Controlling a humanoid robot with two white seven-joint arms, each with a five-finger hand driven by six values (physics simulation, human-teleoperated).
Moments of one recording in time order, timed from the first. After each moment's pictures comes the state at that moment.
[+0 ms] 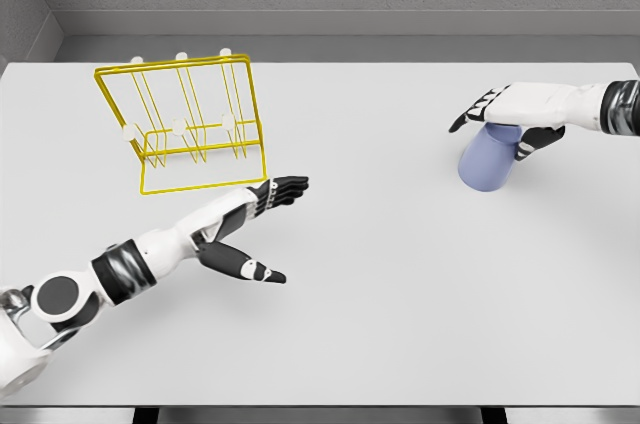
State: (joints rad) left arm -0.33 0.77 -0.86 -1.78 0.58 -0.17 -0.16; right arm -0.88 -0.81 0.82 -1.20 0.33 -0.60 0.61
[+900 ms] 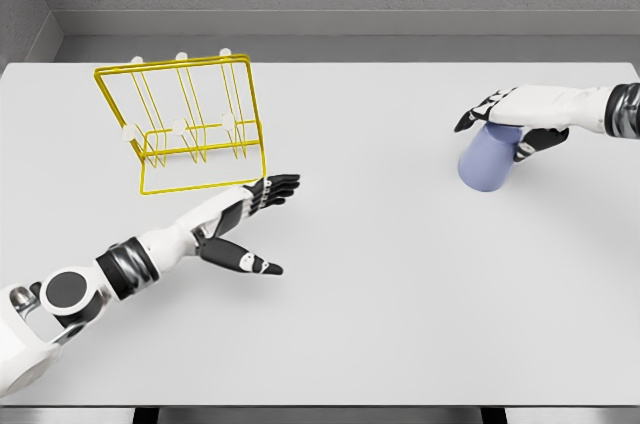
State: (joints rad) left arm -0.33 0.74 -0.85 -1.71 0.59 -0.14 -0.15; right arm -0.87 -0.83 0.84 -1.20 0.30 -0.56 0.60
